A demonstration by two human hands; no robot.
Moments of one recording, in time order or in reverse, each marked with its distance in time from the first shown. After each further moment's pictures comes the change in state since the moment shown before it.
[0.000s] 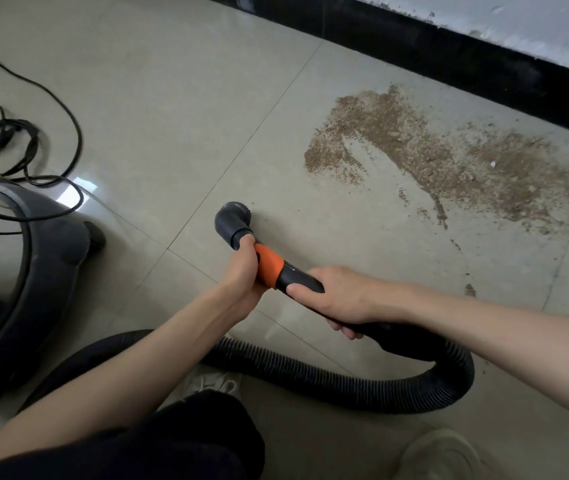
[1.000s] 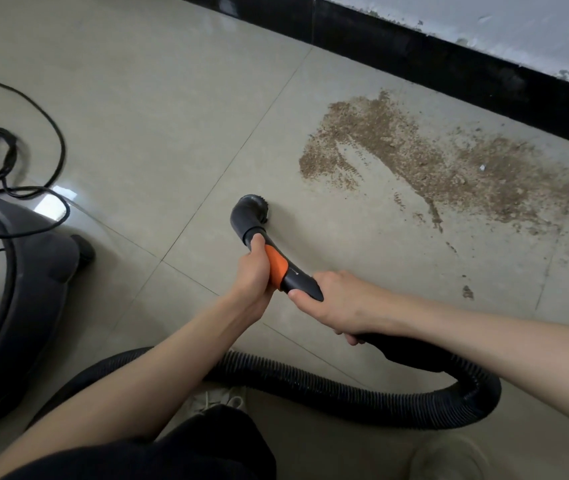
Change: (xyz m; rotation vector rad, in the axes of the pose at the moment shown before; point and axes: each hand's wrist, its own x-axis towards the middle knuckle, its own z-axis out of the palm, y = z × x) left_hand 0.020 -0.002 0.009 0.089 -0.042 0.007; right_hand 0.006 -0.012 0.006 -0.230 0.129 0.113
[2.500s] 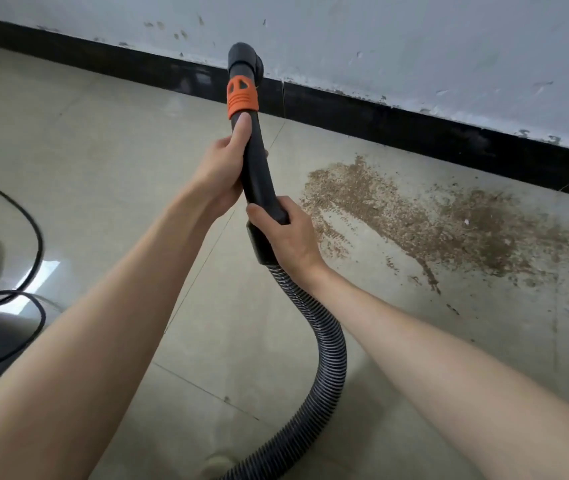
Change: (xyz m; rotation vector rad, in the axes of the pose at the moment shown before) left_hand 0.047 0.230 0.080 0.183 -0.321 0.577; right_hand 0.105 -0.073 -0.105 0.937 0.791 -0.350
